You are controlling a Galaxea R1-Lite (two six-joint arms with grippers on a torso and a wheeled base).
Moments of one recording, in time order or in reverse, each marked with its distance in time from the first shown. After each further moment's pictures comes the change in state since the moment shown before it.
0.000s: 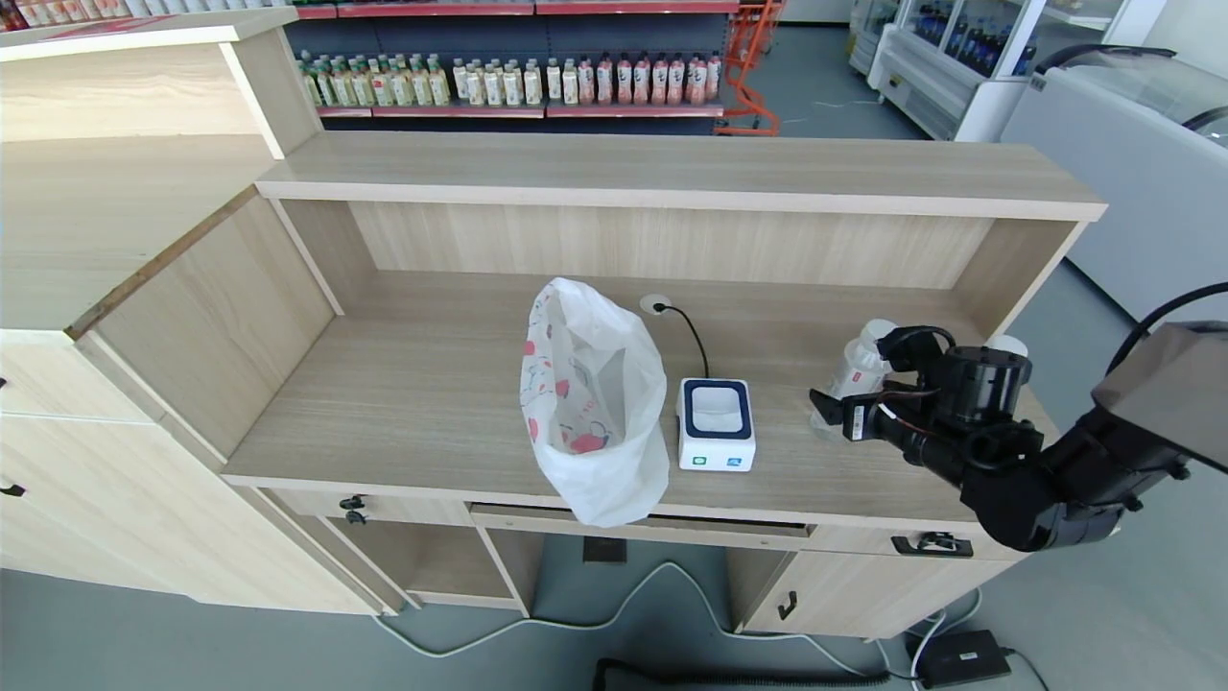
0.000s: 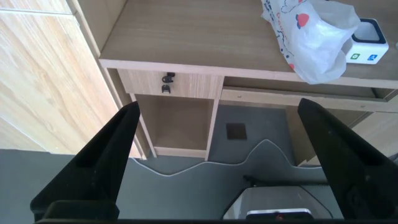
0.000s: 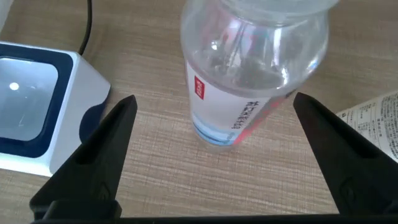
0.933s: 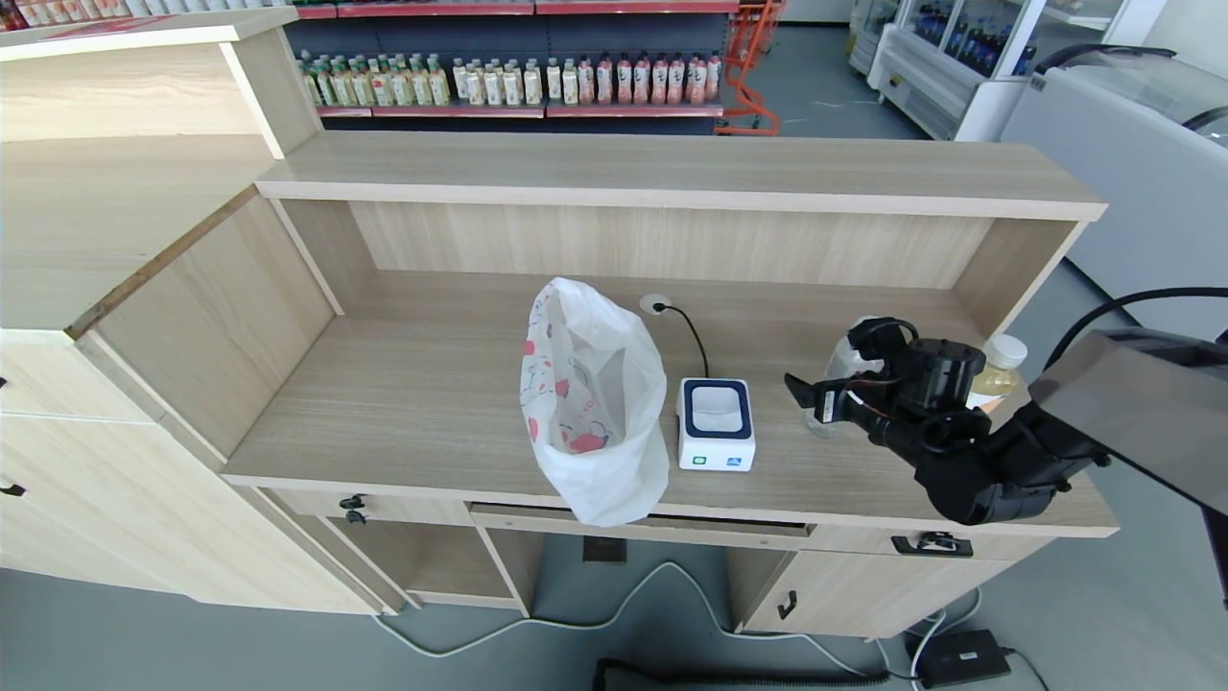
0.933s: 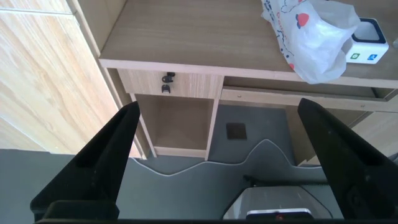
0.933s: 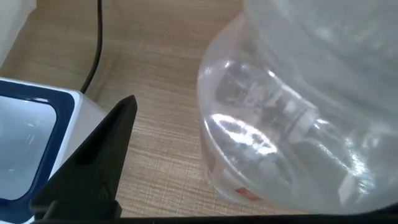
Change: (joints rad) left arm 0.000 0.000 0.000 0.000 0.000 0.000; right arm 0.008 0.135 -0.201 -0.002 0.049 0.007
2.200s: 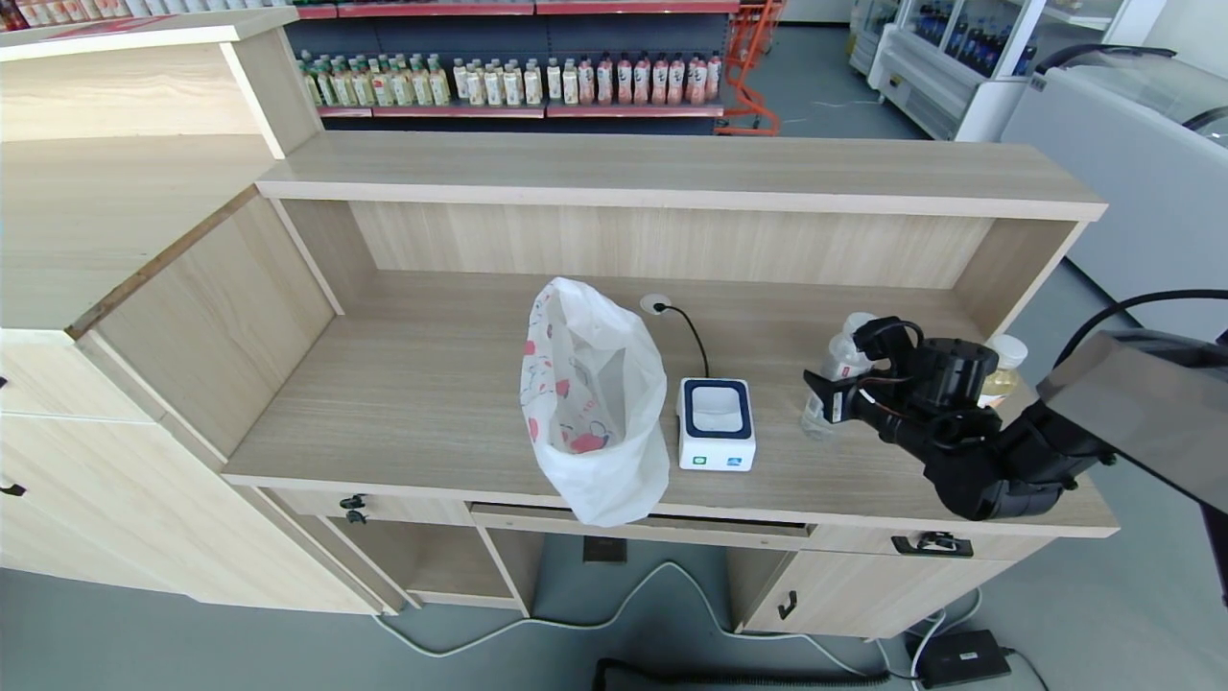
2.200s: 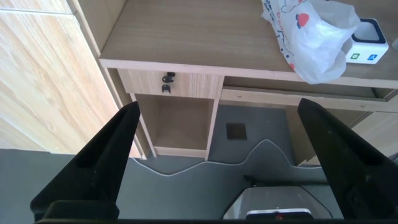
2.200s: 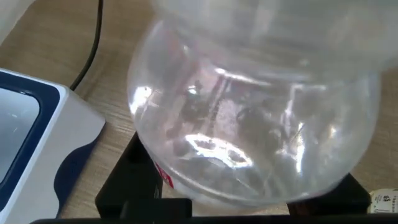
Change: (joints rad) left arm 0.000 0.000 0.000 0.000 0.000 0.000; right arm -0.047 0.021 -0.019 -0.004 0.078 -0.078
